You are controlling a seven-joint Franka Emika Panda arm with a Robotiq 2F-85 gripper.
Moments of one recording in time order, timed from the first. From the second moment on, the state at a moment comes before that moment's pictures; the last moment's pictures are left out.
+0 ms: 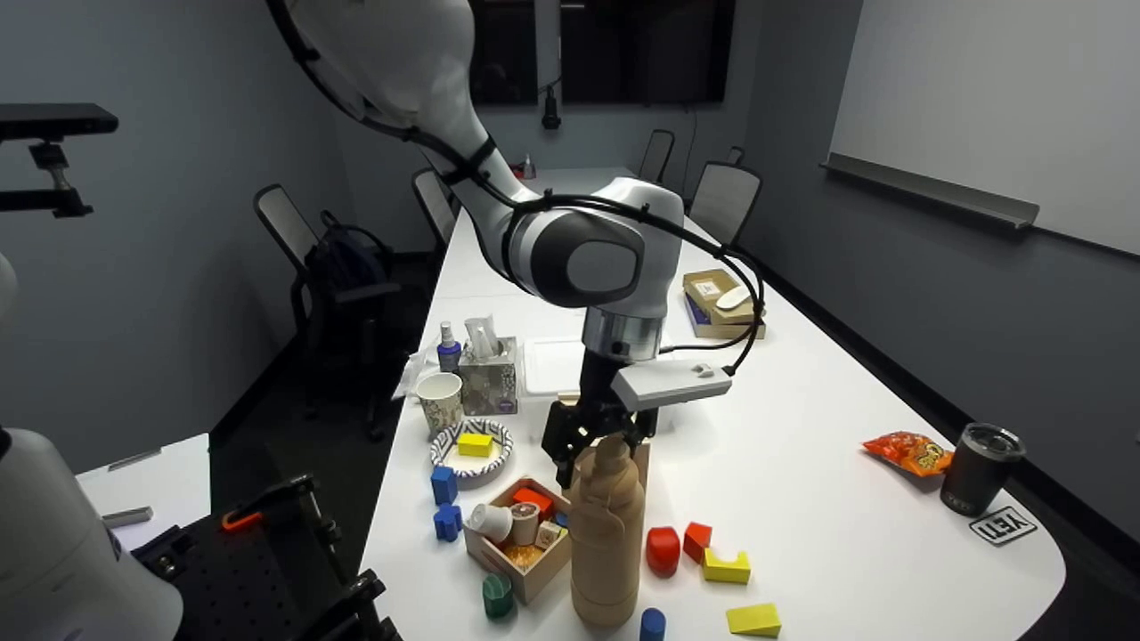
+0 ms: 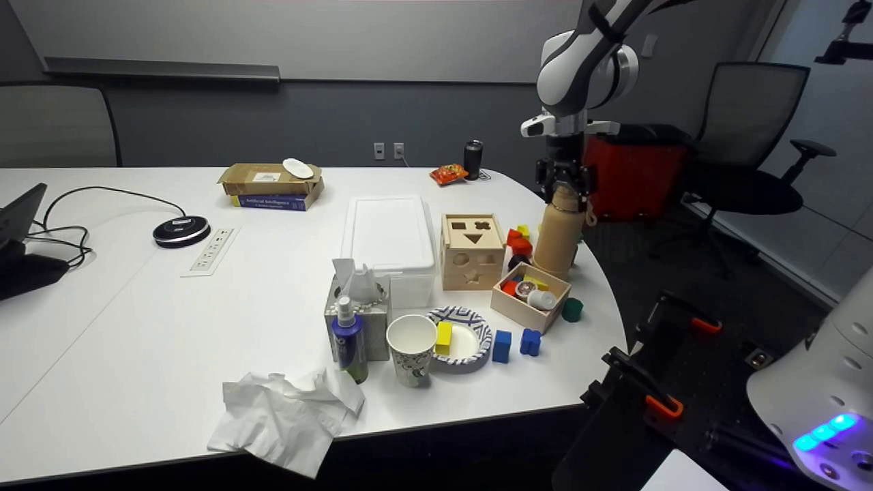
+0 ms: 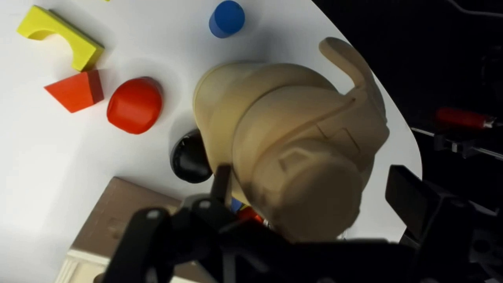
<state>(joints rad) -0.28 0.39 -0.11 -2.17 -0.11 2.36 -1.66</state>
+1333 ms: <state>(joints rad) -0.26 0.25 -0.12 -2.12 -0.09 2.28 -1.03</state>
